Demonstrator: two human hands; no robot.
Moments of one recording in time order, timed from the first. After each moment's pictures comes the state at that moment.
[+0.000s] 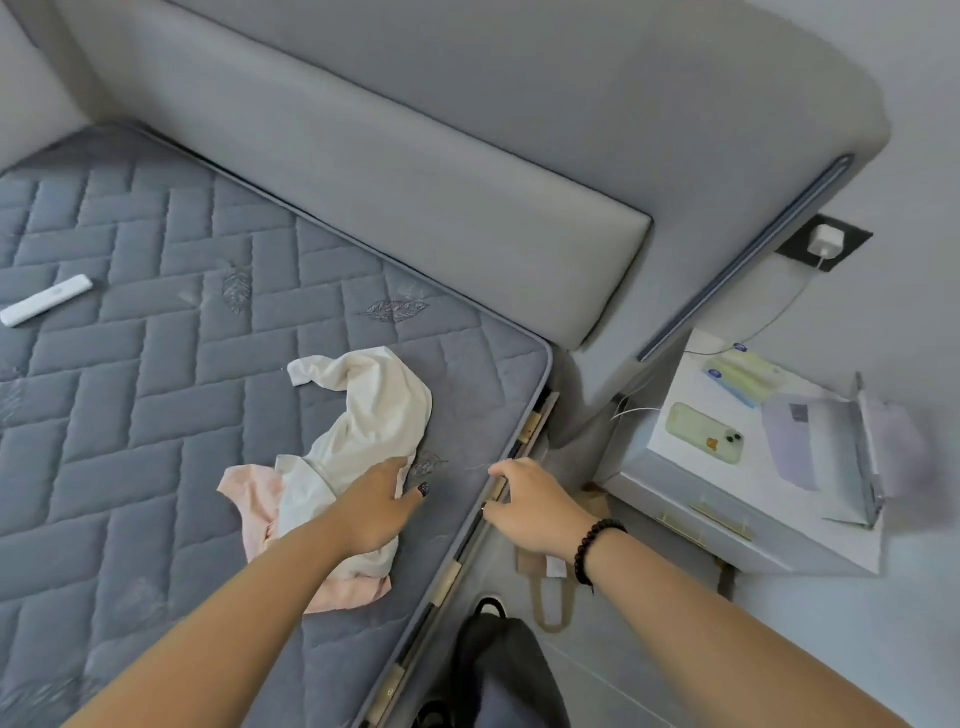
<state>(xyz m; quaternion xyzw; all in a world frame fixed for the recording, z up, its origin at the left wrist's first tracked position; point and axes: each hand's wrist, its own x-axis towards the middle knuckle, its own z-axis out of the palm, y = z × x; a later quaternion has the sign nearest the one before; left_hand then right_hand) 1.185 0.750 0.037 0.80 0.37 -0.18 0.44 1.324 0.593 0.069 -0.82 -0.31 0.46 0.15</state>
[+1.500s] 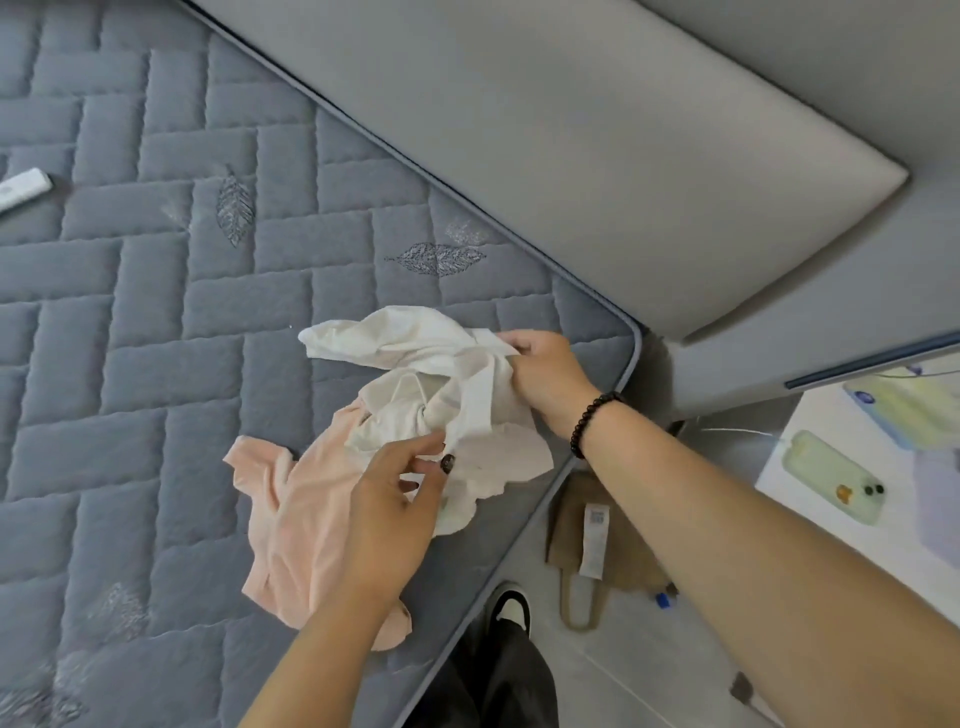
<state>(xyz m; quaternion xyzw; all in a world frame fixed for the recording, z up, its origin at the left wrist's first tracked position) 1.228 0.808 -0.045 0.65 0.50 0.17 0.55 1.431 0.806 -0.038 -0.77 -0.15 0.45 0.43</state>
